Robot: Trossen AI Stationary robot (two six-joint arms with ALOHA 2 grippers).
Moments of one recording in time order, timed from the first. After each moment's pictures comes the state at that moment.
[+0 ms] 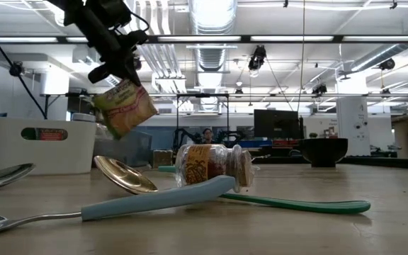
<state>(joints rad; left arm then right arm) 0.72 1.22 1.06 -0.67 0.12 -0.42 0.46 1.81 1.41 0.17 0.14 1.02</state>
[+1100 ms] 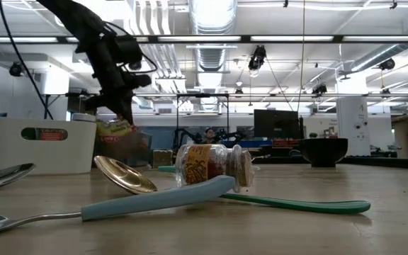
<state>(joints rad) 0.77 1.42 0.98 -0.65 0.06 -0.42 0.46 1.81 1.41 0.17 0.14 1.07</state>
